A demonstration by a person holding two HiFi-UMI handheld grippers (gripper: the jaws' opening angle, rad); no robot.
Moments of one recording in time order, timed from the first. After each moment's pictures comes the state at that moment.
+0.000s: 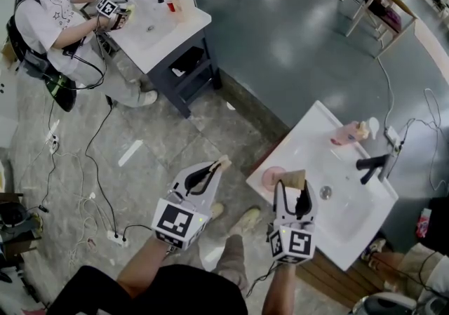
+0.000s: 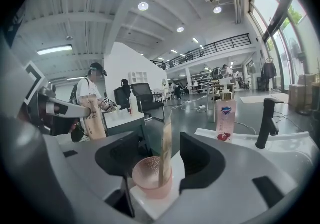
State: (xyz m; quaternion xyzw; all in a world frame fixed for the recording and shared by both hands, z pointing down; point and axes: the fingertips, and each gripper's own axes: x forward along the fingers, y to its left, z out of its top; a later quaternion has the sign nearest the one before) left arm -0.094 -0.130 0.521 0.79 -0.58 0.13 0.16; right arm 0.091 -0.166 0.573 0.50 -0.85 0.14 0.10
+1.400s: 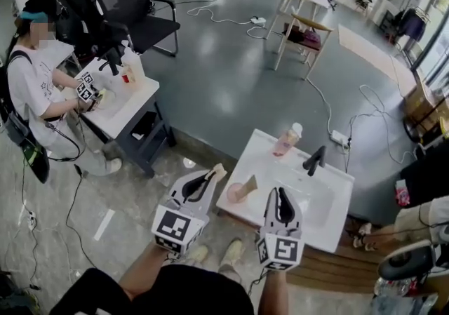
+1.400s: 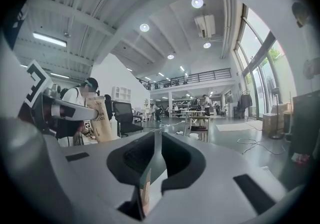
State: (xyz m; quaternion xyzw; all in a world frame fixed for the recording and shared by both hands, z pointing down) left arm -0.024 -0.135 0.379 0.88 -0.47 0.06 0.05; right arm 0.146 -0.122 0.409 0.62 -0.78 0.02 0.04
